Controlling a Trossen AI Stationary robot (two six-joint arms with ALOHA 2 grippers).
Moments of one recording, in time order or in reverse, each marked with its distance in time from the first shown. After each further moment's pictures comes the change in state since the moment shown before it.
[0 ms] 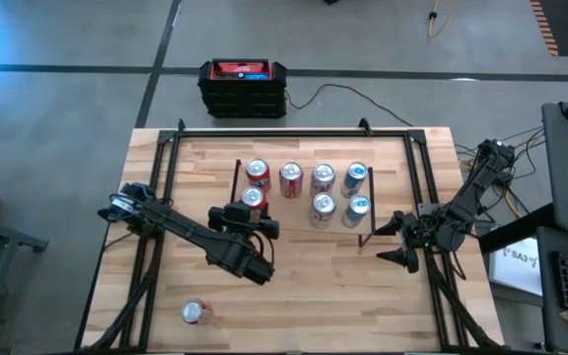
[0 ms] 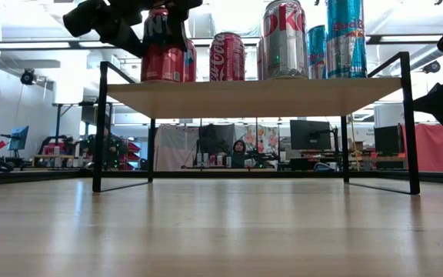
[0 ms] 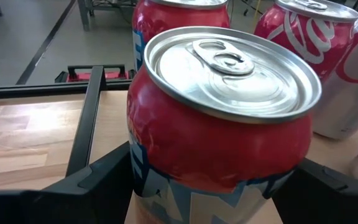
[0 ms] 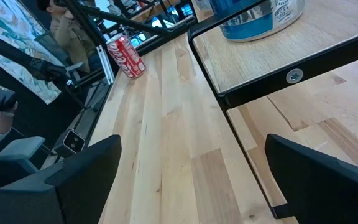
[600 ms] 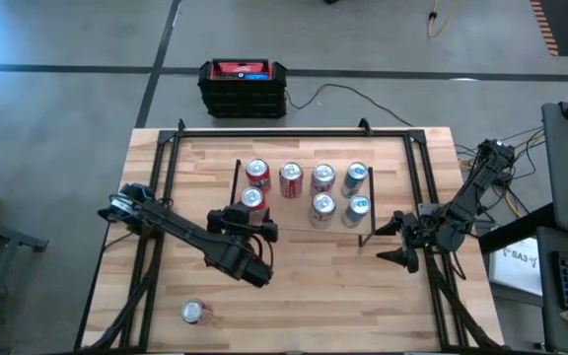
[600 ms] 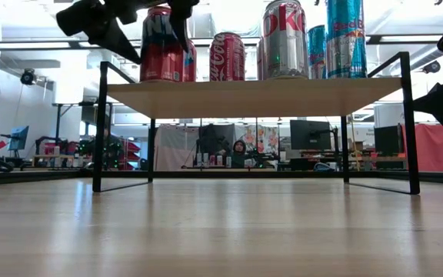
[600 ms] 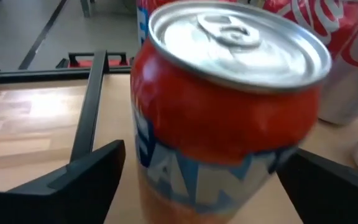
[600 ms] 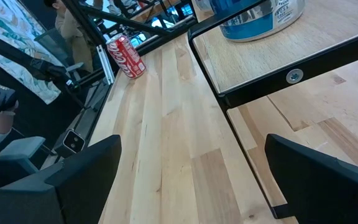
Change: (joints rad) left arm -0.020 -0.001 0.003 -0.002 0.052 -0.011; right arm 0.000 0.000 0.000 0.000 0.000 0.000
